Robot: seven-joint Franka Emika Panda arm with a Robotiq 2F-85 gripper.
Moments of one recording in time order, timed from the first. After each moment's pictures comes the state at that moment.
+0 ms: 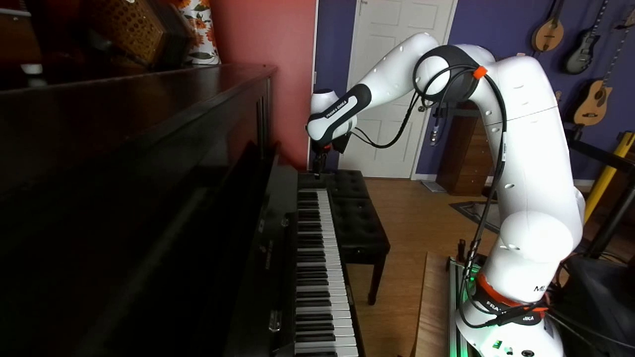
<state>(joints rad) -0.35 0.50 -0.12 -1.73 -0.17 2.38 -0.53</state>
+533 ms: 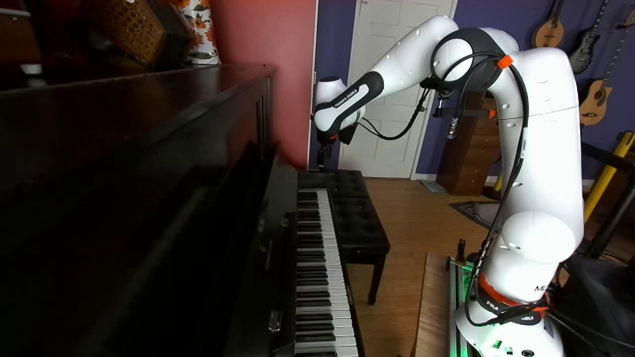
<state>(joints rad) -0.32 0.37 -0.15 -1.83 -0.21 2.38 -0.49</state>
